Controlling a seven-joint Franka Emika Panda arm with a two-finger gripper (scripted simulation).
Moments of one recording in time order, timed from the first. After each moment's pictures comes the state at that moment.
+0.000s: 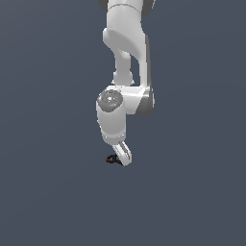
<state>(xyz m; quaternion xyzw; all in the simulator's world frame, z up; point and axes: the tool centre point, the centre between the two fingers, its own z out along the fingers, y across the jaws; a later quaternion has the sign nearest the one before) 0.047 -0.031 0.099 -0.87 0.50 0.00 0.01</state>
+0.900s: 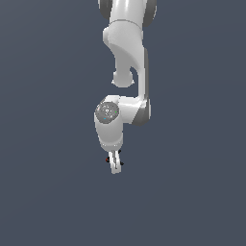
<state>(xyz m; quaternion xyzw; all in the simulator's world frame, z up) 0.057 -0.044 0.065 -0.78 0.63 0.00 0.00</state>
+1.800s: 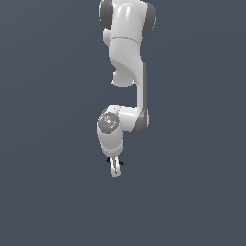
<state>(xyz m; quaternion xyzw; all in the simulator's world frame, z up) 0.056 -0.045 0.016 -0.77 0.64 0.00 0.00</state>
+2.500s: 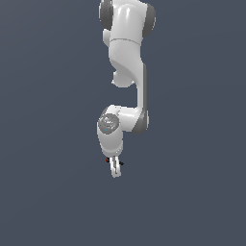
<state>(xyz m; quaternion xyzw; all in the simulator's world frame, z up) 0.057 -0.045 0.014 -0.77 0.64 0.00 0.00</state>
